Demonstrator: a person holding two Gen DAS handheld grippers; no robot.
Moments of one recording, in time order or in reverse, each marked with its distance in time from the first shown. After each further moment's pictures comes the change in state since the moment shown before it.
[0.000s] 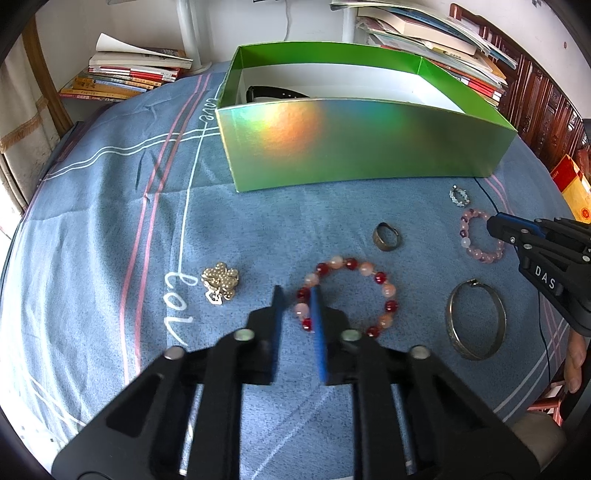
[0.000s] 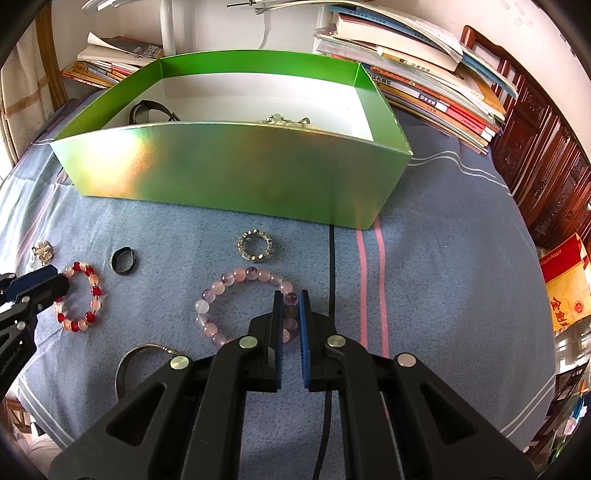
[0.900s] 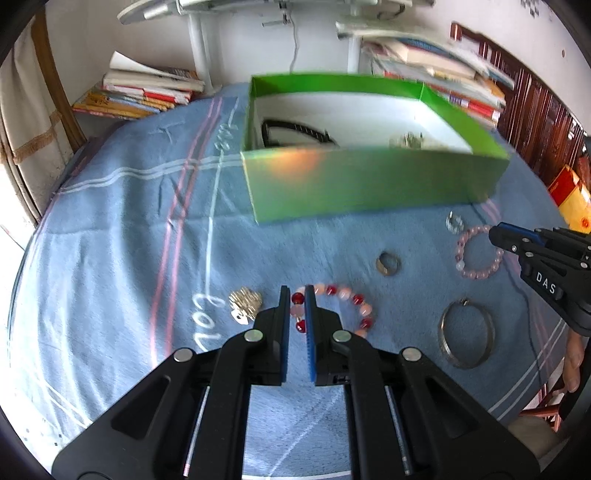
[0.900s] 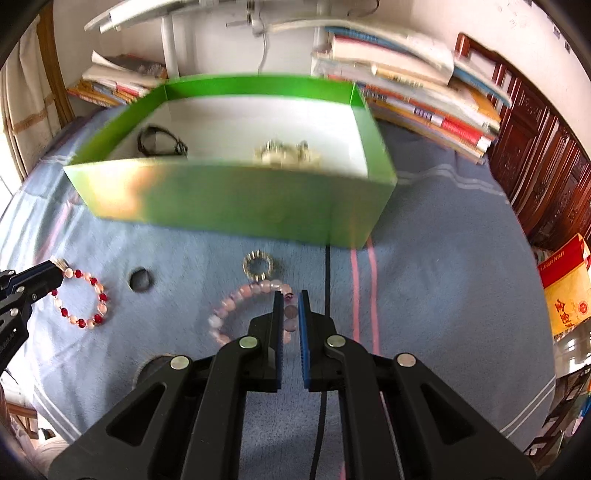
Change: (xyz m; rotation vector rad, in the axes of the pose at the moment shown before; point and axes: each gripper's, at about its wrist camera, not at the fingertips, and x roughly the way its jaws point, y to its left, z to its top) left arm -0.031 0.012 0.015 -0.014 -0.079 0.015; right arm -0.030 -0.006 0.012 0.023 -0.089 0.035
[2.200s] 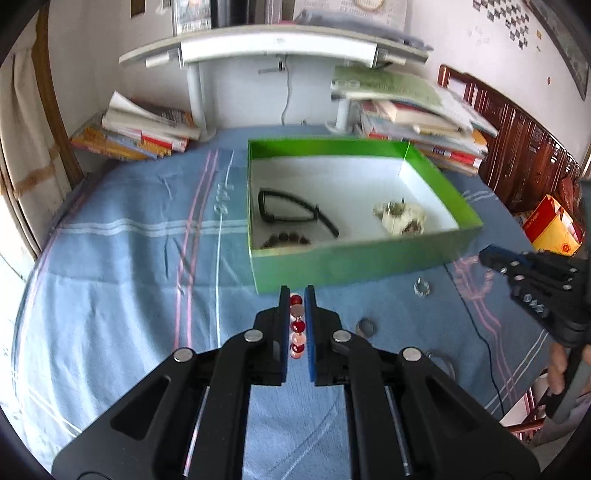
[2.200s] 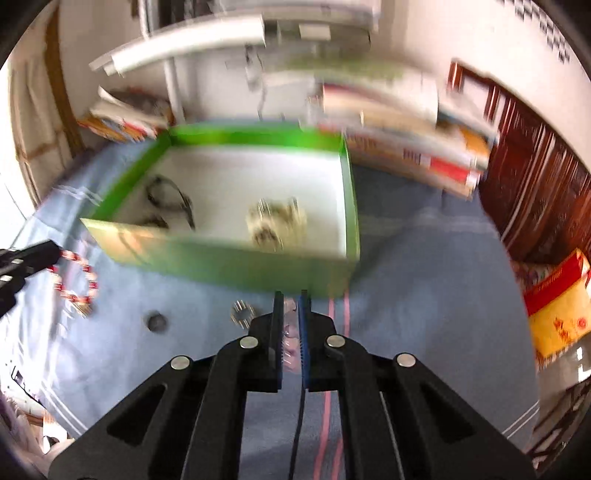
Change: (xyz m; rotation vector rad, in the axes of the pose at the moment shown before) left arm -0.037 0.009 0.046 -0.004 -0.116 -0.063; right arm -0.045 -0.014 0.033 -0.011 -0.139 0.028
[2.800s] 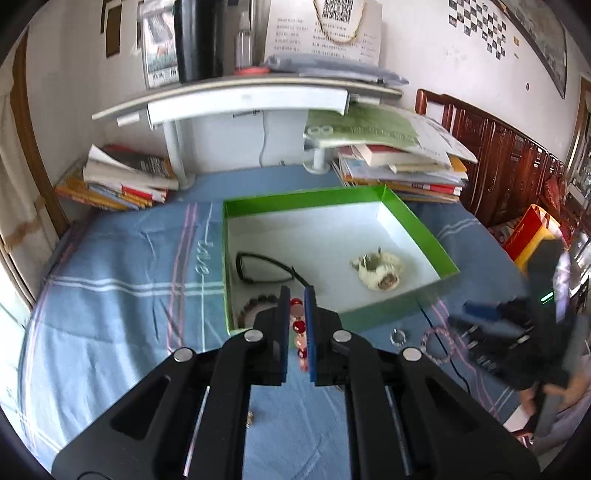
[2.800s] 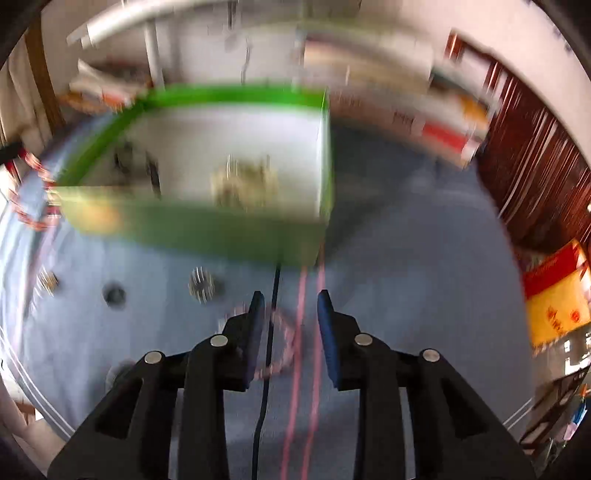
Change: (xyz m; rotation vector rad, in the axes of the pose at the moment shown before) left arm -0.007 -0.018 0.041 0.051 -0.081 -0.057; right arm 0.065 -0.023 -0.041 -0.001 0.255 -0.044
